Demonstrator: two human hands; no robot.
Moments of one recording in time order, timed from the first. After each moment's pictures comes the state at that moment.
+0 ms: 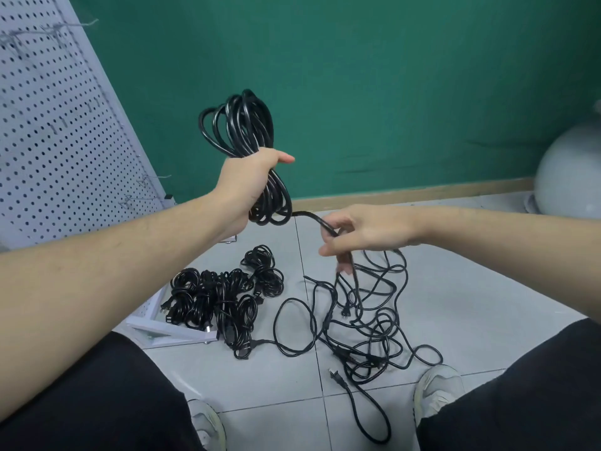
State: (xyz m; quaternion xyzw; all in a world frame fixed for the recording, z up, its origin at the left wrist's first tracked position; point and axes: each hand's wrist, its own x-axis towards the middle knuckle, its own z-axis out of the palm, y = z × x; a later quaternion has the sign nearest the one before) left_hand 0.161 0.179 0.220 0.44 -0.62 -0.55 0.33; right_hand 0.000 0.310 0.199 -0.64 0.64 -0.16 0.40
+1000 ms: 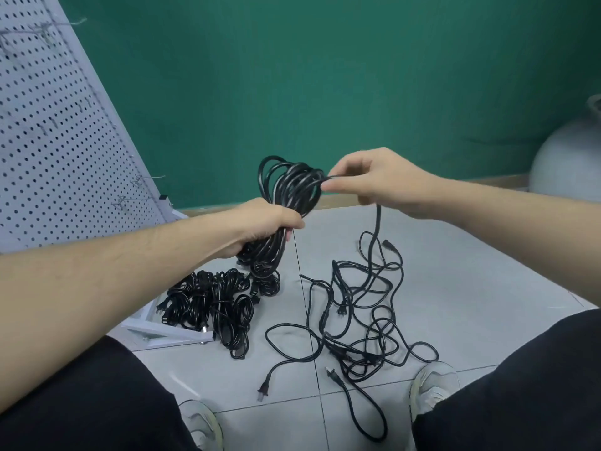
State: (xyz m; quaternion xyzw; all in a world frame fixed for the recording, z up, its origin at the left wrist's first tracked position) left_hand 0.166 0.191 0.194 0.44 -0.76 -0.48 0.03; right_hand -0.018 0.306 0.227 -0.56 0.68 -0.39 0.27
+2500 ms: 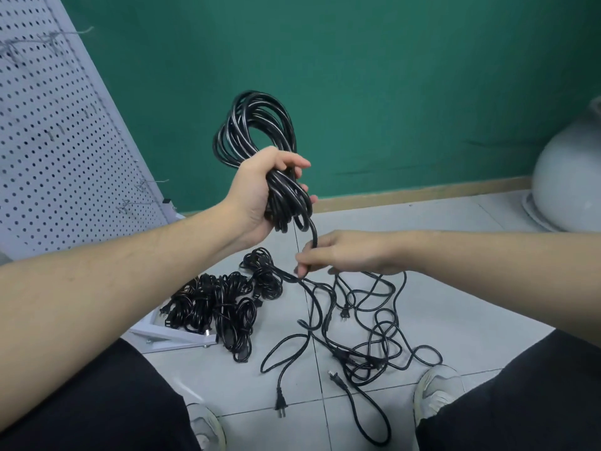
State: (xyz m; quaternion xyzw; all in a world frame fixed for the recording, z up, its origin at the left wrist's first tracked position) left_hand 0.150 0.202 0.215 0.24 -0.52 -0.75 0.33; right_hand 0.026 0.307 0.171 -0.53 0.67 -0.19 0.48
